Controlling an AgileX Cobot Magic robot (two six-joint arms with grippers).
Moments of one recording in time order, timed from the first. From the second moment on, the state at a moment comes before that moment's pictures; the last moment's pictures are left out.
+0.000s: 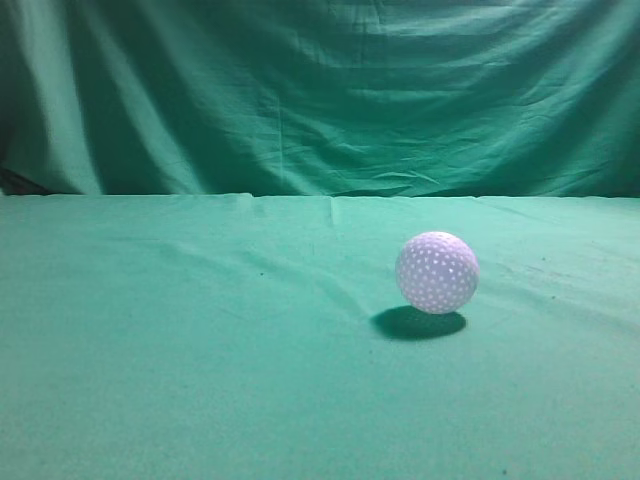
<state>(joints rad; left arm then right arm) -0.11 0.44 -0.38 -0.30 0.46 0.50 0.59 1.07 -0.81 0.08 0.91 -0.14</state>
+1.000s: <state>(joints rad) -0.11 0.44 -0.38 -0.30 0.46 0.50 0.67 1.71 -1.05 0.16 0.86 -0.13</state>
